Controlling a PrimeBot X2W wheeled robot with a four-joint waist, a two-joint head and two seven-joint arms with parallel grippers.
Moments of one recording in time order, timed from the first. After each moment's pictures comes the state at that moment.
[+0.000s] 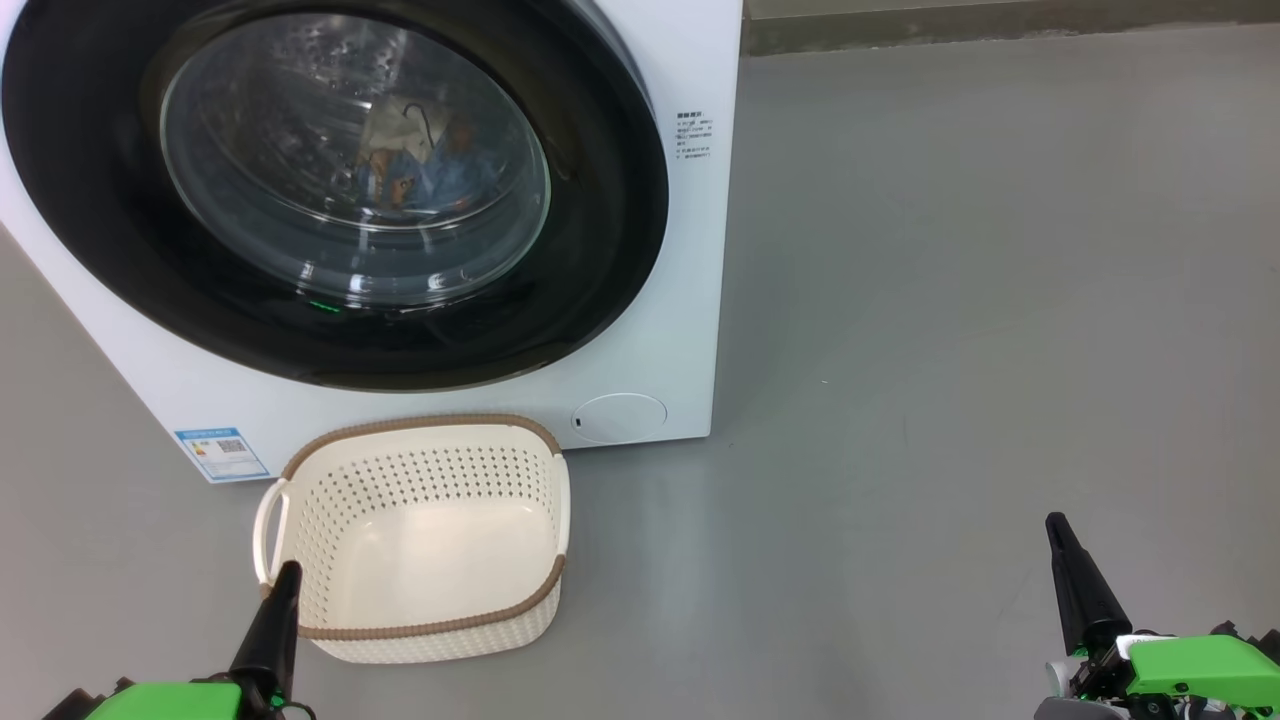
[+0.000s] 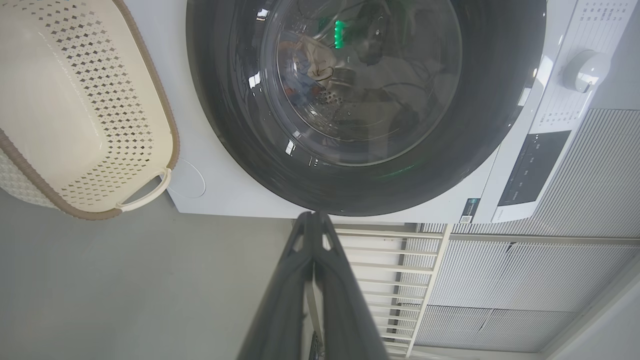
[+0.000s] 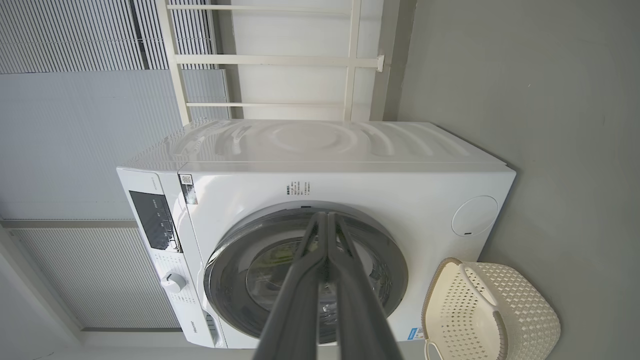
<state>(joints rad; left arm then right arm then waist) -0.07 0.03 0.08 0.26 -1.61 -0.13 0.11 -0.07 -0.05 -0.13 0.27 1.61 0.13 0.11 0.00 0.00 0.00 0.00</state>
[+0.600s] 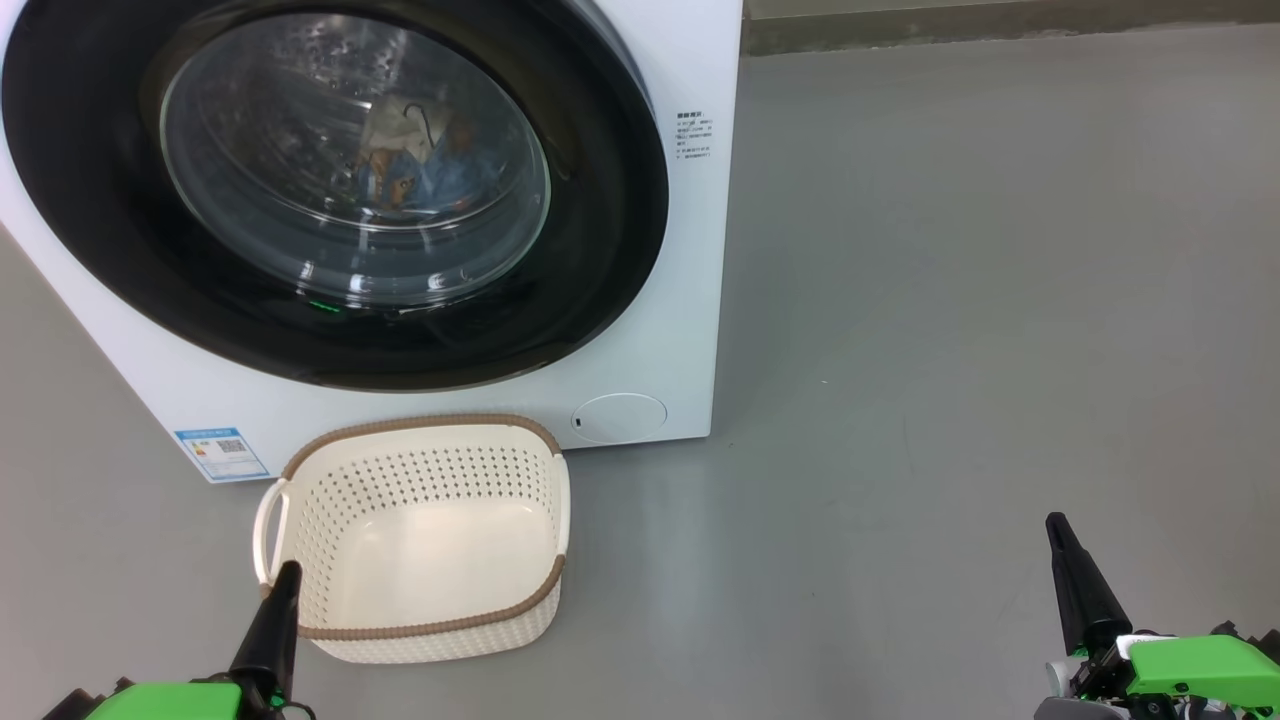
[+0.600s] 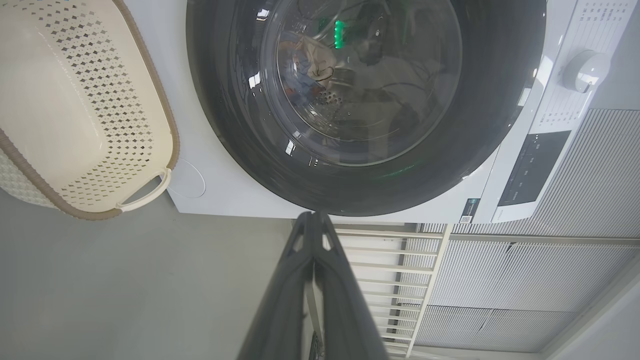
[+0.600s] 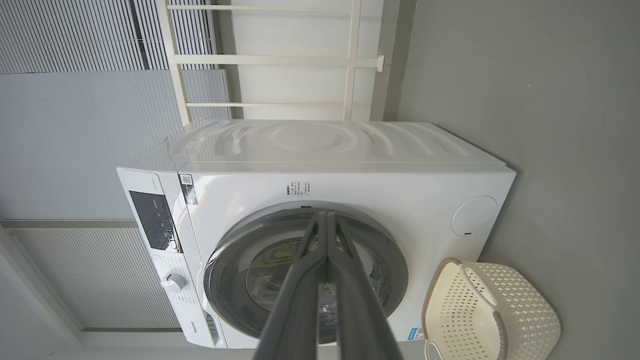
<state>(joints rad) -0.07 0.03 0.08 0.26 -1.61 -0.13 0.11 -0.07 -0.05 -0.14 0.27 1.61 0.13 0.11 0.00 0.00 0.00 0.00</state>
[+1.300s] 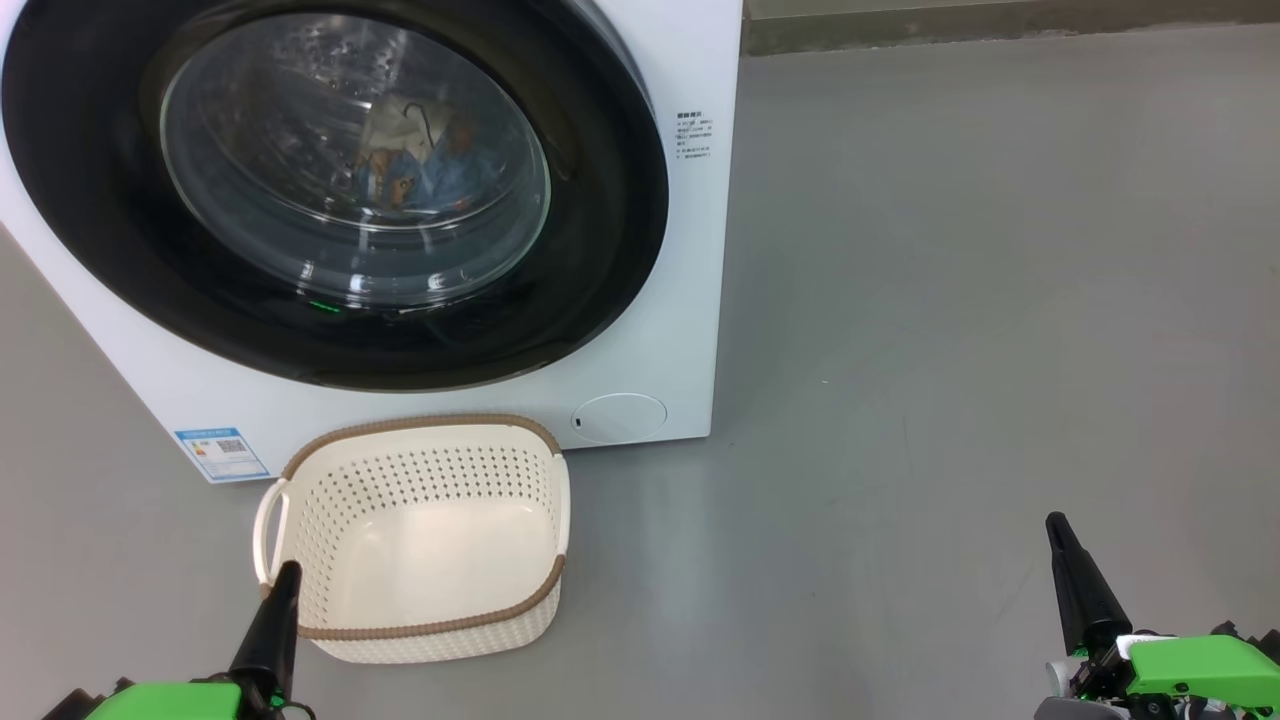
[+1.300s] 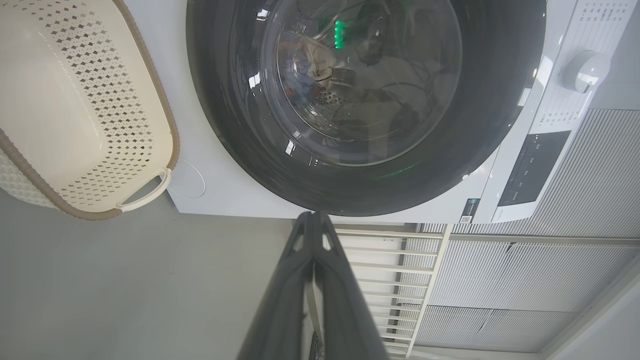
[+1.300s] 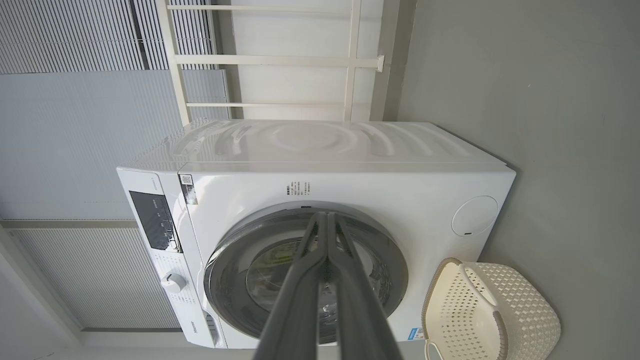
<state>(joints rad) -0.07 0.03 0.08 0.26 -1.61 -0.13 0.11 -0.07 -0.05 -0.14 0.27 1.61 0.13 0.11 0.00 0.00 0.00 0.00</state>
